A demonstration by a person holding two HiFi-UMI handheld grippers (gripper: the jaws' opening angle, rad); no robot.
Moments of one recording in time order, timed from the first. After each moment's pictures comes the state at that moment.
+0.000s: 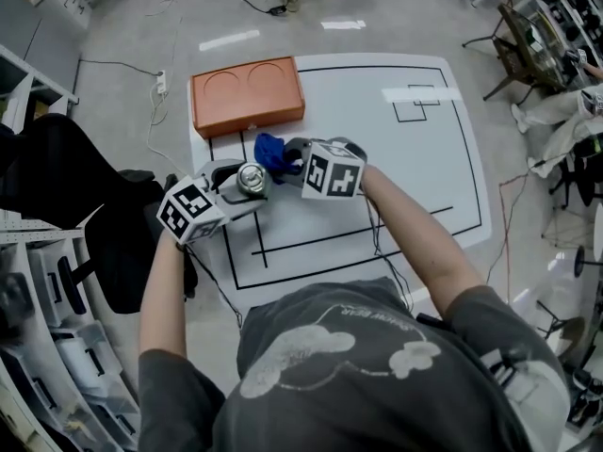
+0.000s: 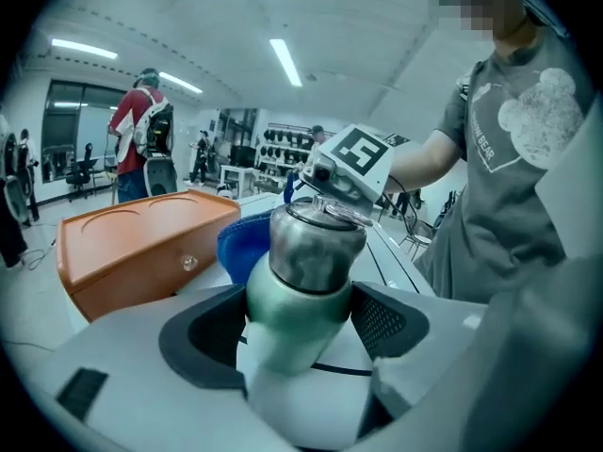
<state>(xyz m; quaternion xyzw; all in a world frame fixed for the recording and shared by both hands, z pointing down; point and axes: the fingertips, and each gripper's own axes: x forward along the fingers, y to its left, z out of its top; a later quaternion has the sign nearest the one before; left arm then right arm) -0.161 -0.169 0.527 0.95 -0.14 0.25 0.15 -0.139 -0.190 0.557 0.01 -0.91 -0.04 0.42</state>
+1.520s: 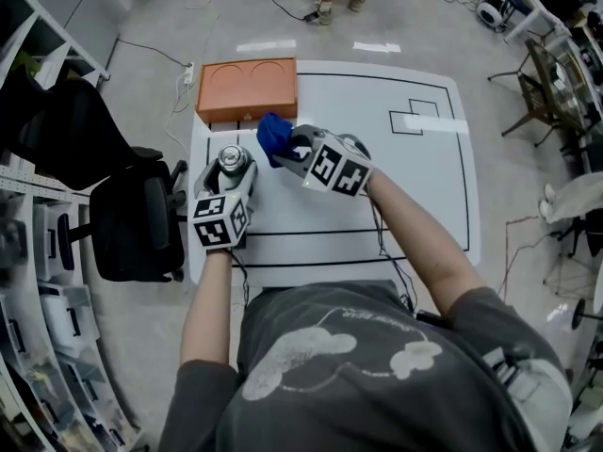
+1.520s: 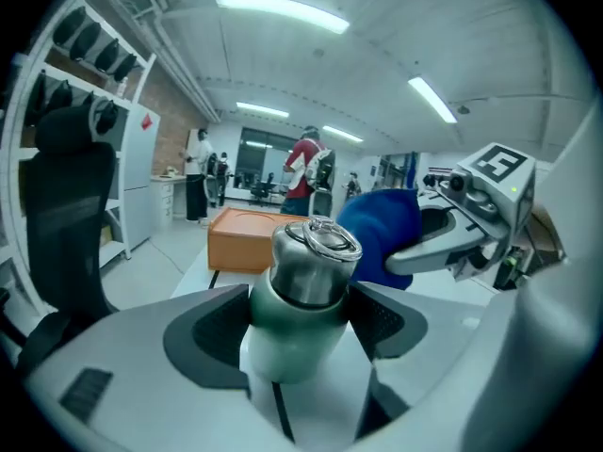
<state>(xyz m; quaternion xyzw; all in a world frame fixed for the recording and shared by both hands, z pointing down) -0.174 -0.178 0.517 0.74 -0.62 0.12 0.23 -0.098 -0.189 0.499 0.04 -0.94 -0.08 0.33</state>
